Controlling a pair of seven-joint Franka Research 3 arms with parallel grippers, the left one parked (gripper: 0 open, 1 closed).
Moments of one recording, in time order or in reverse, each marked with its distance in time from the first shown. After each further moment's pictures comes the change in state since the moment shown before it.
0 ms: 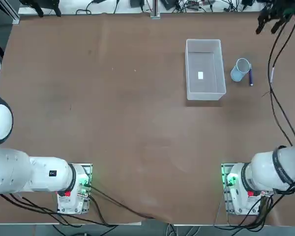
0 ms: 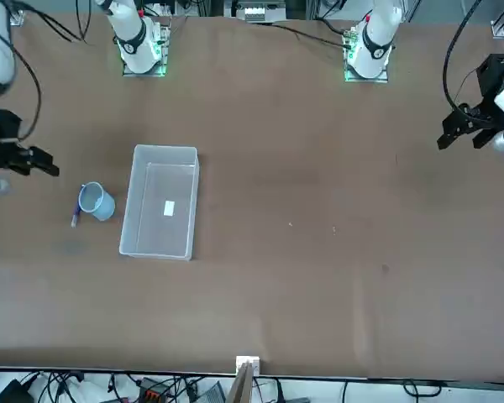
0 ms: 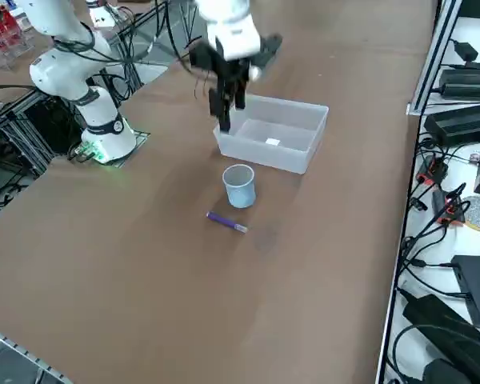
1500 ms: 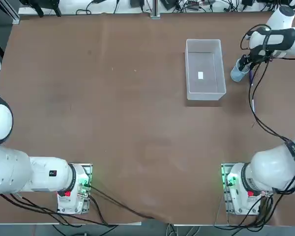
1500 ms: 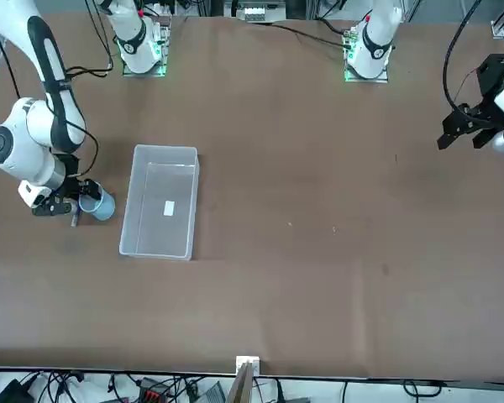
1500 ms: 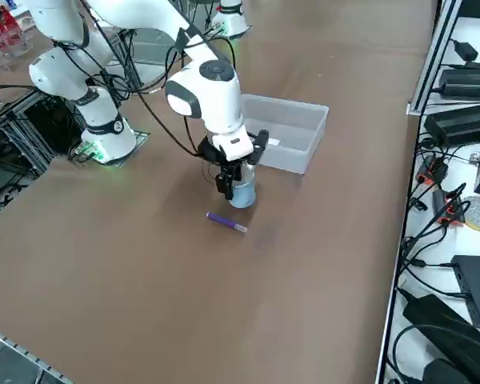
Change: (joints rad) arm -0.029 0.200 0.001 -0.317 0.000 0.546 -0.076
